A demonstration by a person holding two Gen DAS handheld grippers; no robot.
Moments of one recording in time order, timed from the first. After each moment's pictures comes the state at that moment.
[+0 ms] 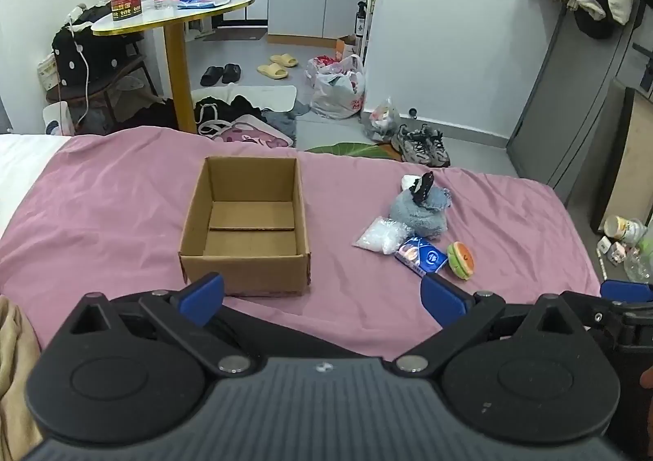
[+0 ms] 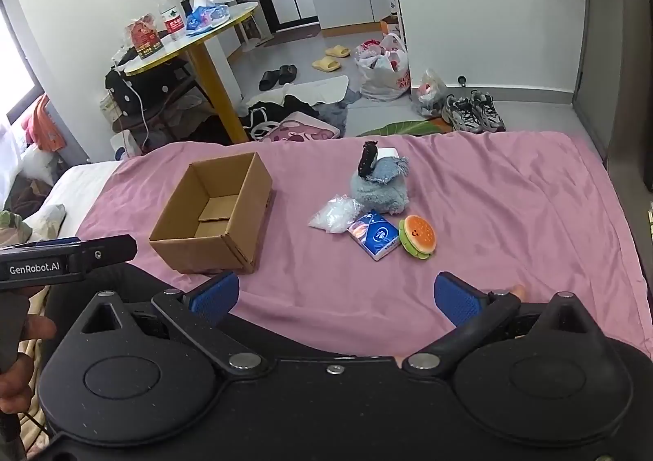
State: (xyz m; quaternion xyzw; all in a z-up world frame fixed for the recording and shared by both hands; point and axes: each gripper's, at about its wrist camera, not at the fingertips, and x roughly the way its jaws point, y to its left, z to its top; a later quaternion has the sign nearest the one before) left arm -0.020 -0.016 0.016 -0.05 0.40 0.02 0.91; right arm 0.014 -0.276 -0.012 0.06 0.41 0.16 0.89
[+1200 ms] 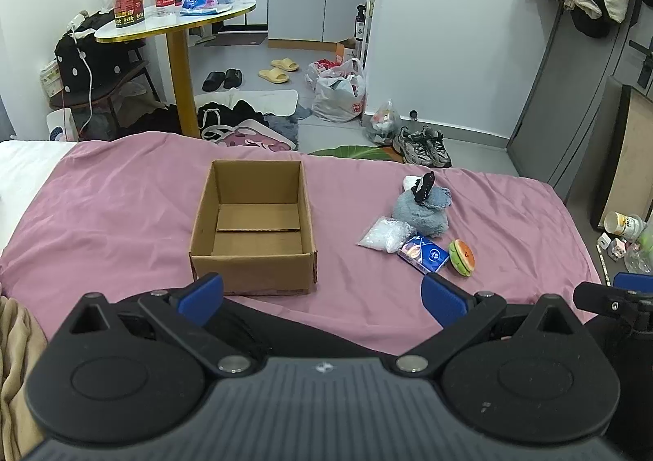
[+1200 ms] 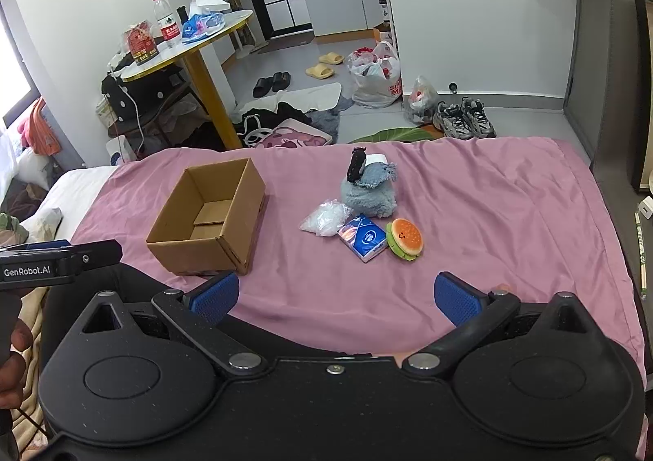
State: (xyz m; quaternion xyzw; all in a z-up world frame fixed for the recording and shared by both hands) left arm -0.034 -0.012 0.020 -0.04 0.40 0.02 0.92; right arm 0.004 -0.286 -0.003 0.05 0.41 0.15 0.90
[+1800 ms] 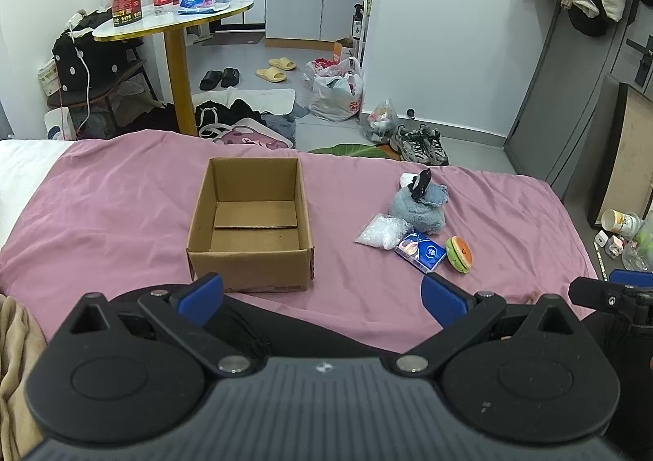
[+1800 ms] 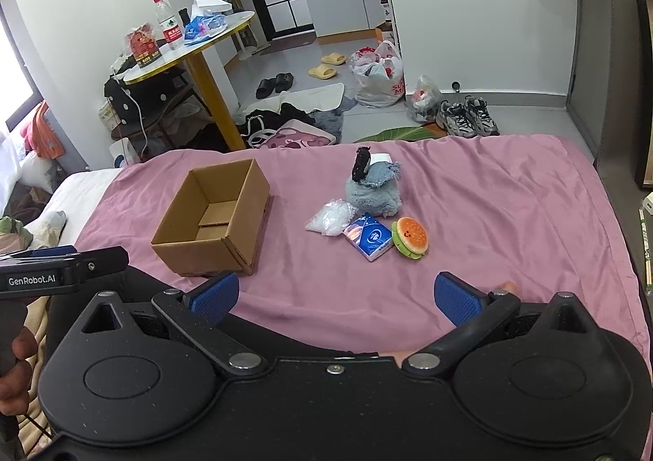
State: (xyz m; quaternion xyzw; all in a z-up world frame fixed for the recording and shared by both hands) left arm -0.037 -0.012 0.020 -0.04 0.40 0.02 0.92; right arm 0.003 -0.285 -0.004 0.06 0.41 0.16 0.90
